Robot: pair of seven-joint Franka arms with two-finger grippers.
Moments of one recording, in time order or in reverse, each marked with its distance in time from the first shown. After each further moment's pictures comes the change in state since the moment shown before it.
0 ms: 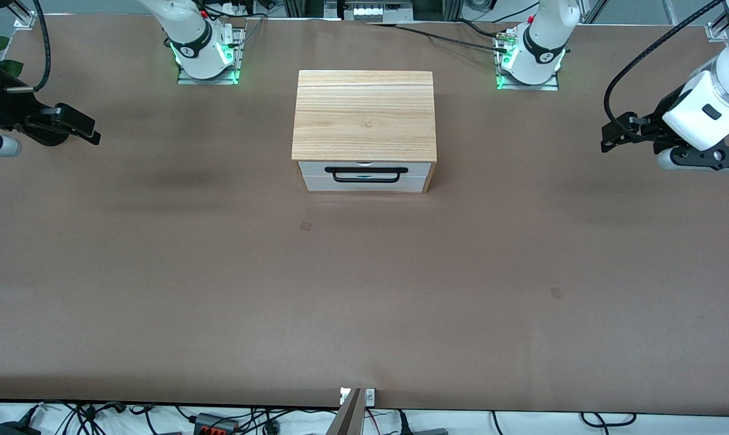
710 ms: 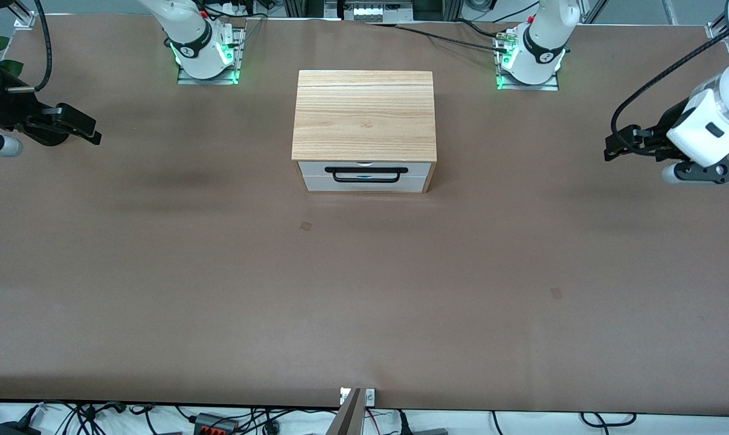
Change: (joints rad) left arm 0.013 0.050 0.010 0.010 0.000 0.002 0.000; right arm 0.001 0.000 0.000 0.000 0.000 0.000 0.000
